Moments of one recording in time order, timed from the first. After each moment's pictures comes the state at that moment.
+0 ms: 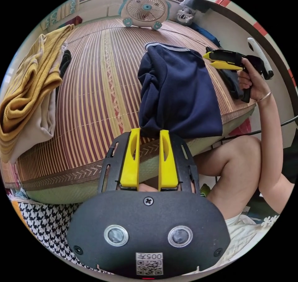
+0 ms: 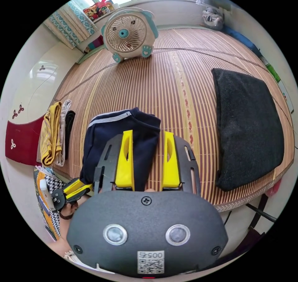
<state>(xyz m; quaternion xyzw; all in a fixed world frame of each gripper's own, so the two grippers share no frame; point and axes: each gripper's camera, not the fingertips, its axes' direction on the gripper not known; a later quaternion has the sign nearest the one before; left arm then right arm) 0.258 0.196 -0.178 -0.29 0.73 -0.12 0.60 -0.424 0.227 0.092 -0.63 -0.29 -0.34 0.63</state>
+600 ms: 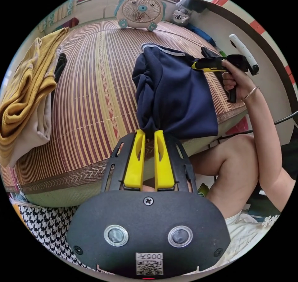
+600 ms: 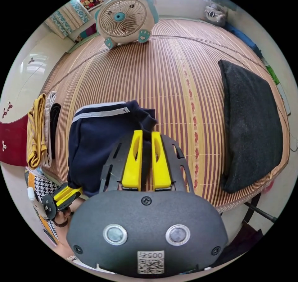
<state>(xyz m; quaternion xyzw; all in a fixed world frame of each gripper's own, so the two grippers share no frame) 0.232 0.237 -0.205 -0.26 0.74 -0.13 0.60 -0.377 0.254 0.027 -0.62 -0.26 -0.38 0.64</state>
